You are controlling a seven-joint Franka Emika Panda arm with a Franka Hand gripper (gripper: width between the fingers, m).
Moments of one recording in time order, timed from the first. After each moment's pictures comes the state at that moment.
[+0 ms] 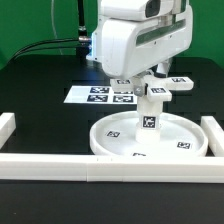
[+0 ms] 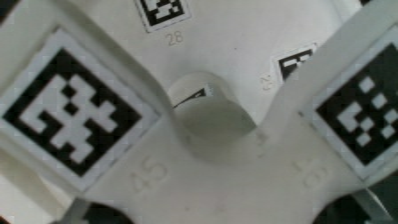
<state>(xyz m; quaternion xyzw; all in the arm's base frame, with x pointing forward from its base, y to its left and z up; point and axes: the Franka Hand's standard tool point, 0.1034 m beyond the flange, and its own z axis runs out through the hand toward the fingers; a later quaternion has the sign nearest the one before) 0.565 0.036 0.096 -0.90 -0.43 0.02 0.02</state>
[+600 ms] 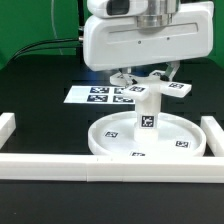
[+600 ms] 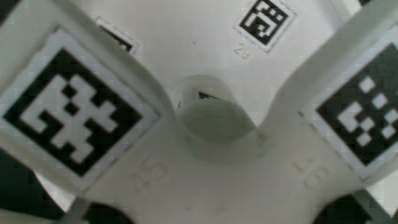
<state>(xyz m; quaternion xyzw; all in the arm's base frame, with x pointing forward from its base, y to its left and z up) 0.561 0.034 0.094 -0.99 -0.10 0.01 0.03</state>
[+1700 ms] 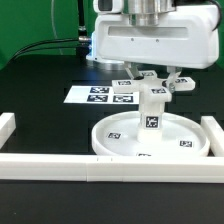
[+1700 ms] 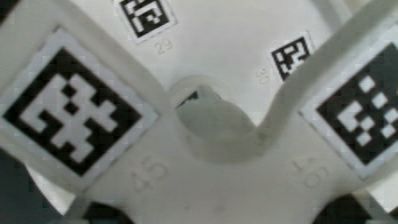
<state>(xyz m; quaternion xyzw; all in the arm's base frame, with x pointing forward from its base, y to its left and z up) 0.564 0.038 0.095 -0.91 0.42 -0.01 0.06</state>
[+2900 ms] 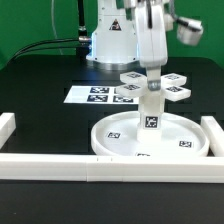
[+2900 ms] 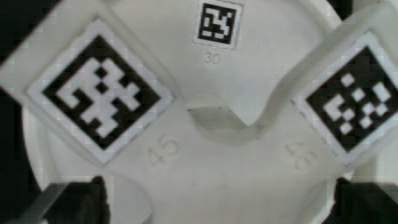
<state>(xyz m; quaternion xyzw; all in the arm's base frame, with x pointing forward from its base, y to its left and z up) 0.562 0.043 0.114 -0.68 0.73 0.02 0.09</state>
